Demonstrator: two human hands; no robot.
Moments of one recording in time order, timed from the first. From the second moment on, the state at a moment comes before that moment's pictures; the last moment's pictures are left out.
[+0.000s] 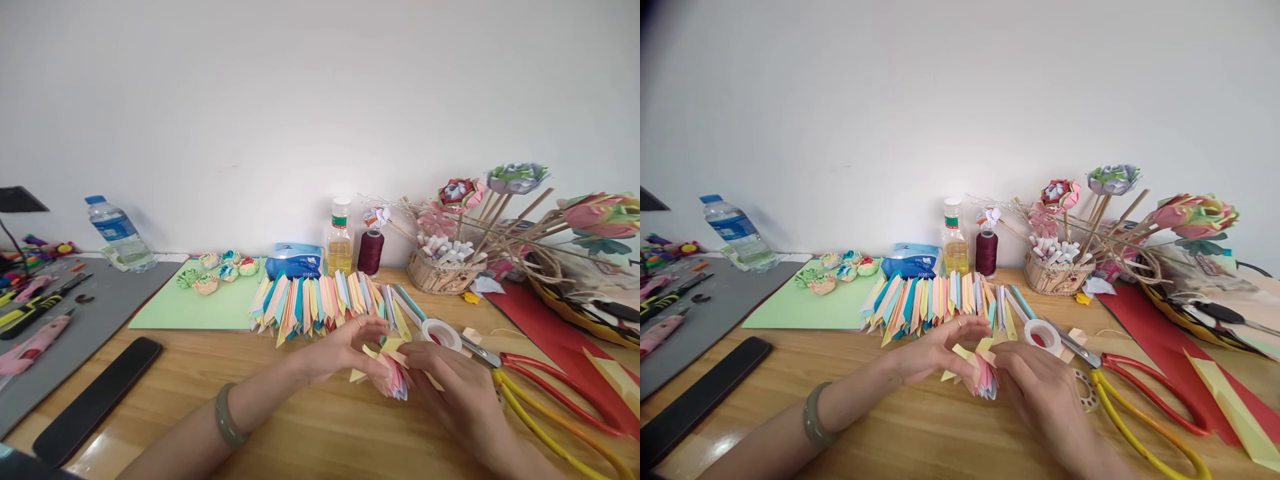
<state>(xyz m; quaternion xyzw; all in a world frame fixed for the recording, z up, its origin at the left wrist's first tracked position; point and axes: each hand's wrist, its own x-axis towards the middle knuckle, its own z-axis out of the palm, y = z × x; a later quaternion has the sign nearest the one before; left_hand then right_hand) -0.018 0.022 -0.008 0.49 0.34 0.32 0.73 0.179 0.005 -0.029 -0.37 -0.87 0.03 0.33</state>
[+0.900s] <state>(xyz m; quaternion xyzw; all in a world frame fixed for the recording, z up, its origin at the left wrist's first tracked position) 0.007 0.001 -0.015 0.45 0.38 0.53 0.61 0.151 -0.002 -0.009 -0.49 -0.58 0.55 0.34</state>
